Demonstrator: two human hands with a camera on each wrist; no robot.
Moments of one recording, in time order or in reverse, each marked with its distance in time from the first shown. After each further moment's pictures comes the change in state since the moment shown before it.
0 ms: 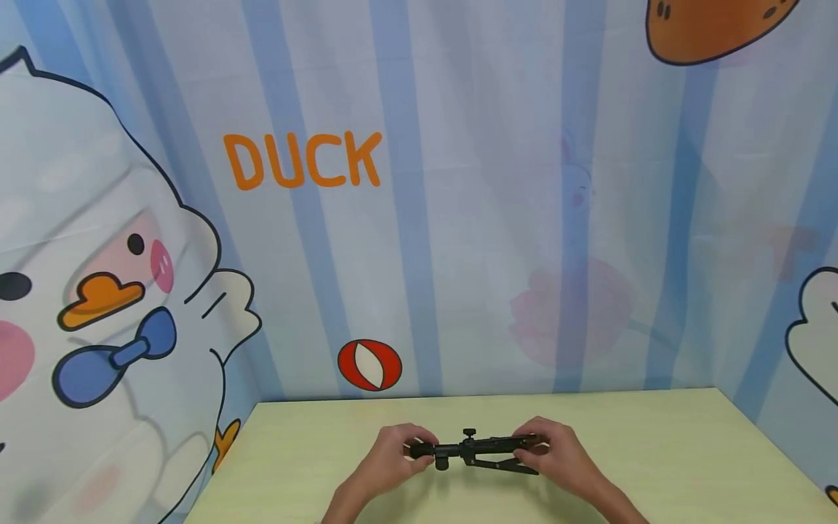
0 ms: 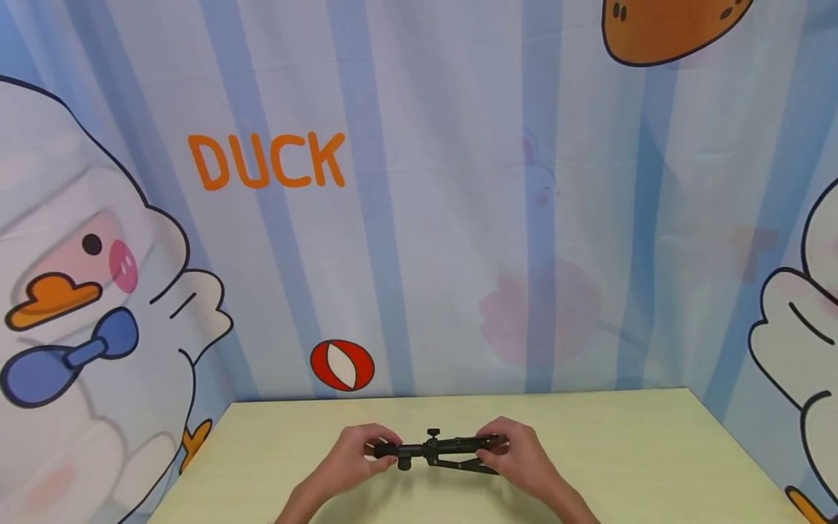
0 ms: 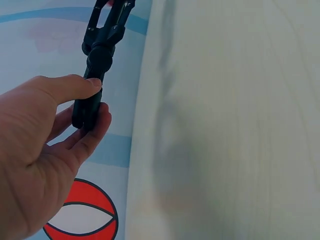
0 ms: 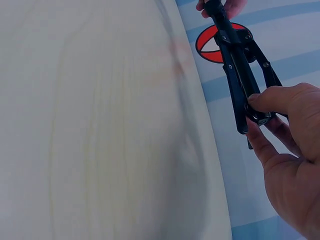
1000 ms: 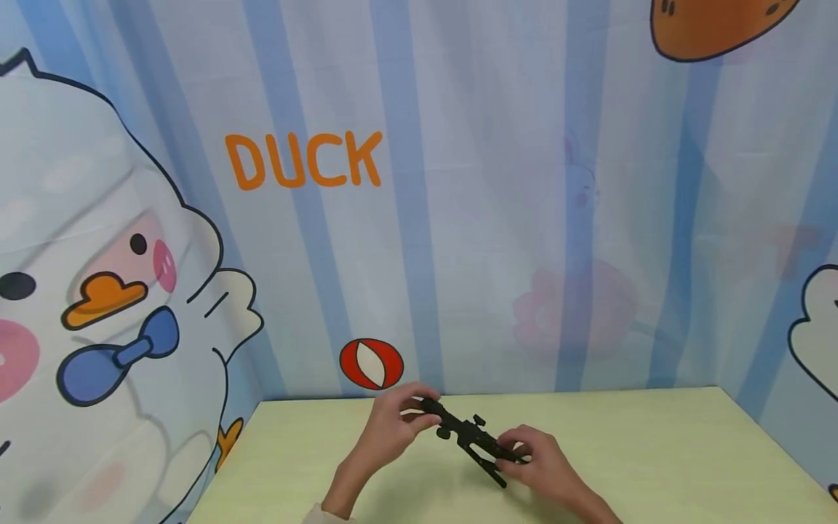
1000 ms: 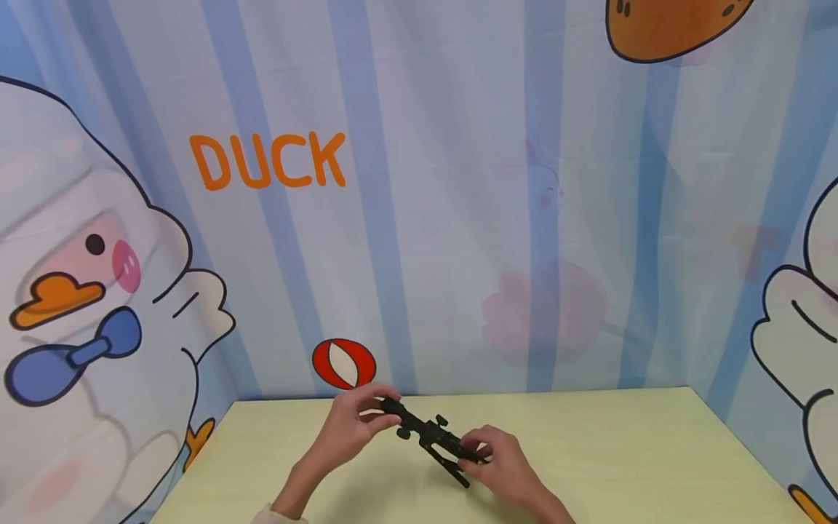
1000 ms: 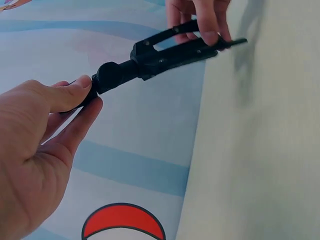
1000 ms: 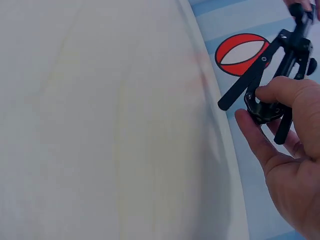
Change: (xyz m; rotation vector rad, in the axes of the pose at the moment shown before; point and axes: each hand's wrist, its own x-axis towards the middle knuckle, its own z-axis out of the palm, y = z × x) left_hand 0.013 0.055 -0.021 -0.201 0.201 0.103; right_hand 0.003 0.011 0.029 0.017 -0.047 -0.036
